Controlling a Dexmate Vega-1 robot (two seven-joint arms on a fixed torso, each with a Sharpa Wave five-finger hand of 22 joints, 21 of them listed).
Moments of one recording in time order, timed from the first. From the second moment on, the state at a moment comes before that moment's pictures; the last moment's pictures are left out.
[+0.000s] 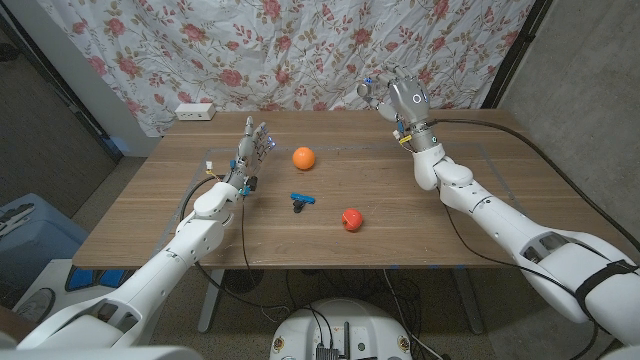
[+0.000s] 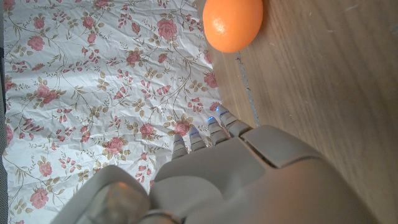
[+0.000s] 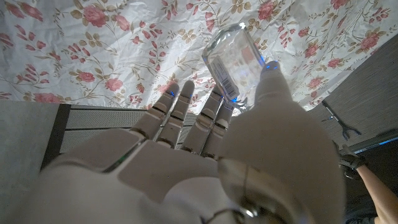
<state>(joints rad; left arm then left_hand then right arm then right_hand) 0.84 0.51 0.37 -1.30 -0.65 -0.29 -0.03 -0.02 0.06 -0.03 0.18 0.24 -0.06 -0.19 0.20 0.20 -0.05 -0.15 0.21 0.19 0.01 -0.03 0.19 0.19 0.06 -0.04 0.22 0.19 -0.51 -0.46 -0.65 -1.18 -0.99 0.14 -0.99 1.06 0.04 0.14 -0.12 0.19 0.75 -0.19 0.60 0.20 0.88 -0.22 0.21 0.26 0.40 -0.05 0.50 0.32 0.44 -0.05 0.21 0.17</state>
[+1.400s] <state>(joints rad) 0.84 0.51 0.37 -1.30 -0.65 -0.29 -0.03 -0.02 0.06 -0.03 0.18 0.24 -0.06 -0.19 0.20 0.20 -0.05 -0.15 0.21 0.19 0.01 -0.03 0.19 0.19 0.06 -0.04 0.22 0.19 -0.52 -0.60 -0.72 -1.38 -0.60 0.12 -0.65 0.90 0.08 0.10 -0.08 0.18 0.77 -0.18 0.56 0.19 0.91 -0.22 0.22 0.25 0.44 -0.05 0.48 0.30 0.43 -0.03 0.20 0.17</state>
